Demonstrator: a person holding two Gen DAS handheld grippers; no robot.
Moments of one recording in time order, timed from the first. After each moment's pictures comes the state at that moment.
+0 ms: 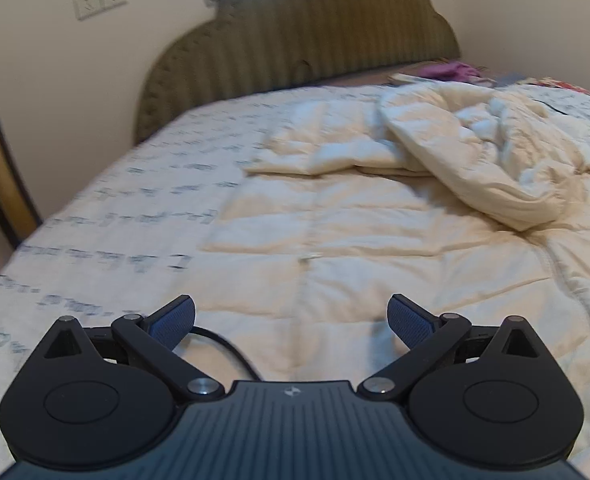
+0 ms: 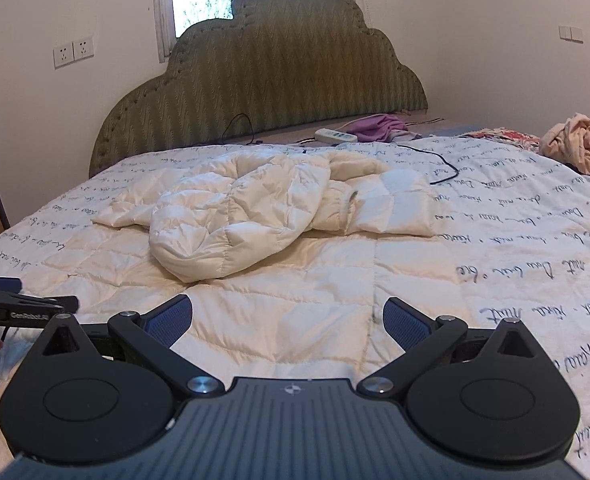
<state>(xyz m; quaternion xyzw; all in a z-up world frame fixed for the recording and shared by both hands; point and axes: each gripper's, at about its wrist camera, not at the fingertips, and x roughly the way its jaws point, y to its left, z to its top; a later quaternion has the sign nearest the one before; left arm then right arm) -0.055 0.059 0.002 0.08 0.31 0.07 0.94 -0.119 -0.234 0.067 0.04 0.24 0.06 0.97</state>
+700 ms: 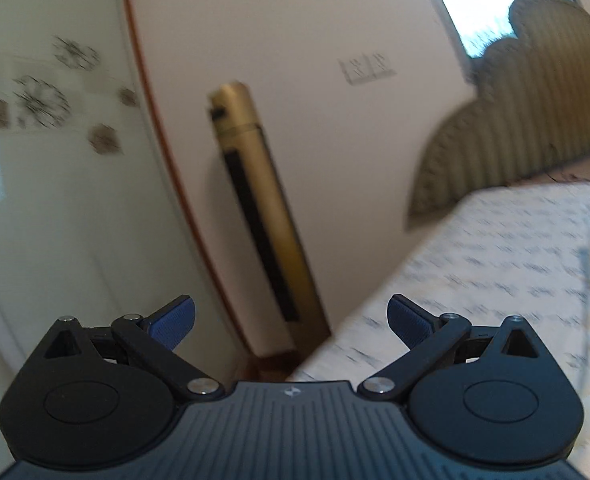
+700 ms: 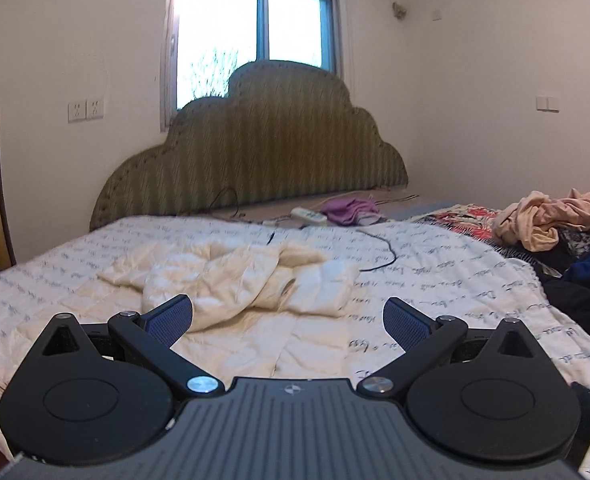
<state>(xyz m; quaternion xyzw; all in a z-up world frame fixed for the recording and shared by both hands) -0.143 0.261 0.141 0.12 0.16 0.39 0.90 -0.230 -0.320 0.163 0.02 0.14 0.05 0.99</state>
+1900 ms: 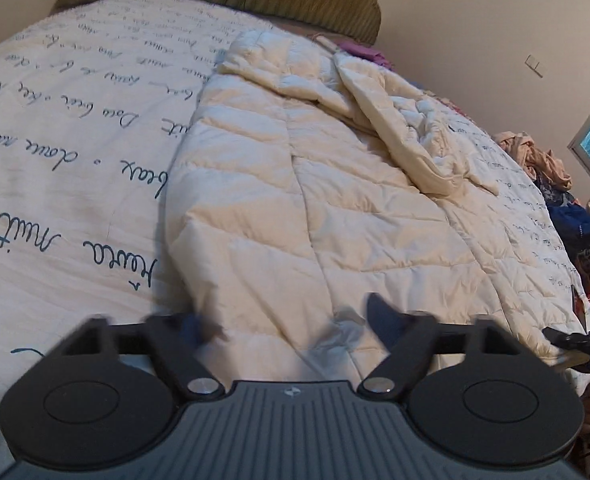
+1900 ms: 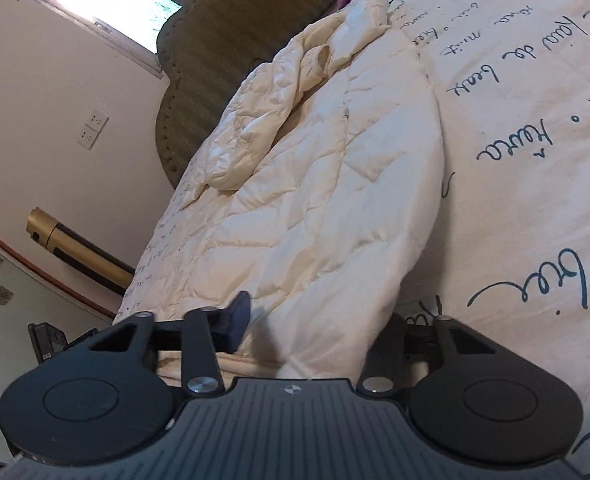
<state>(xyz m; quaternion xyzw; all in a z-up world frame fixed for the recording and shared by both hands) -0.095 0.182 -0.009 -0.15 0.42 -0.16 0.88 -0.187 -0.324 -0.012 0.37 0.35 0.17 0.85</state>
